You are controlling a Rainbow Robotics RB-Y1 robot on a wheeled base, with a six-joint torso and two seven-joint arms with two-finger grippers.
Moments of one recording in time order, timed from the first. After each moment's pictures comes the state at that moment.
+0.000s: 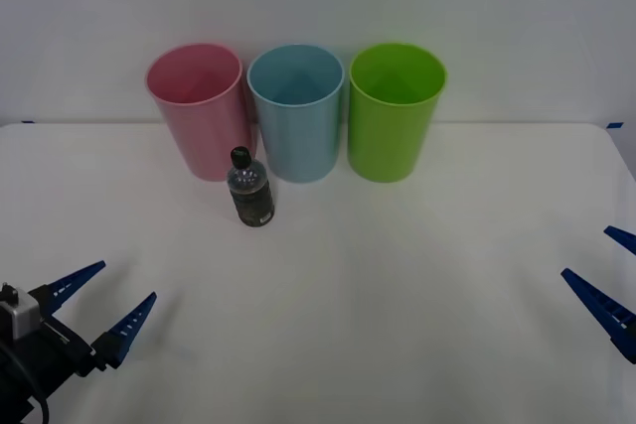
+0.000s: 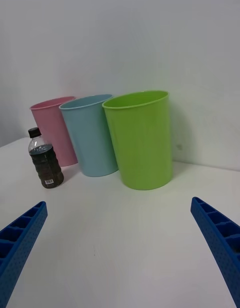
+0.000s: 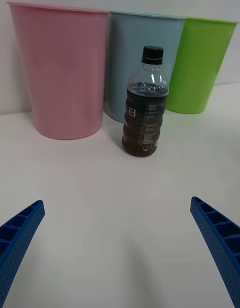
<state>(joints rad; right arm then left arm) 0.35 -0.40 -0.52 -1.66 0.96 -1.22 0.00 0.37 0.35 0.28 -1.57 -1.05 -0.91 -0.21</state>
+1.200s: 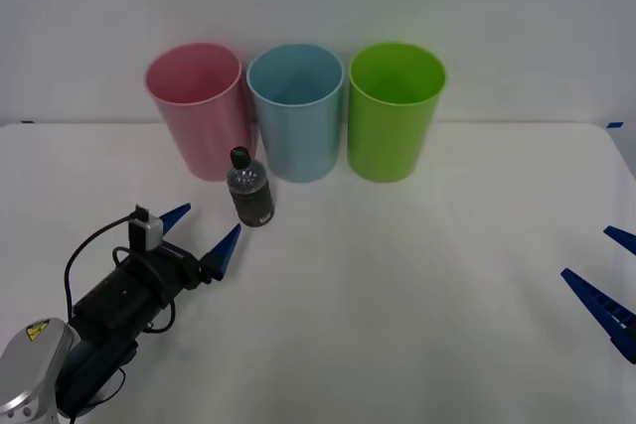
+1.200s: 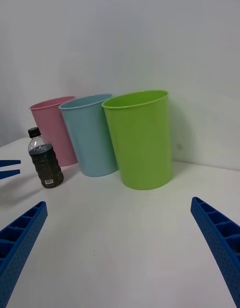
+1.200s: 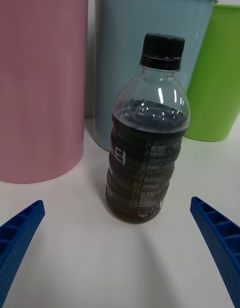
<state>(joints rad) 0.35 -0.40 -0.52 -1.66 0.96 -1.22 0.00 0.00 0.17 0.14 -1.36 -1.25 -0.65 -0.20</state>
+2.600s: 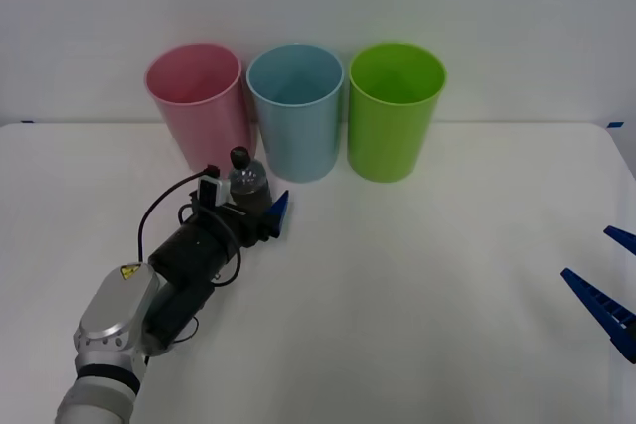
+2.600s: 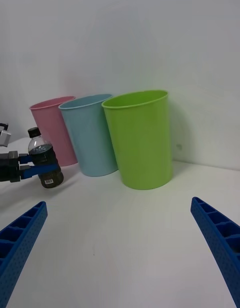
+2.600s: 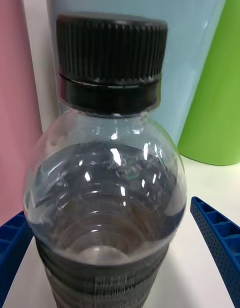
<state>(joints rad) 0.35 -0.40 -0.52 -1.66 0.96 -1.22 0.00 -0.24 0.08 0.03 -1.18 -1.33 -0.42 -0.18</state>
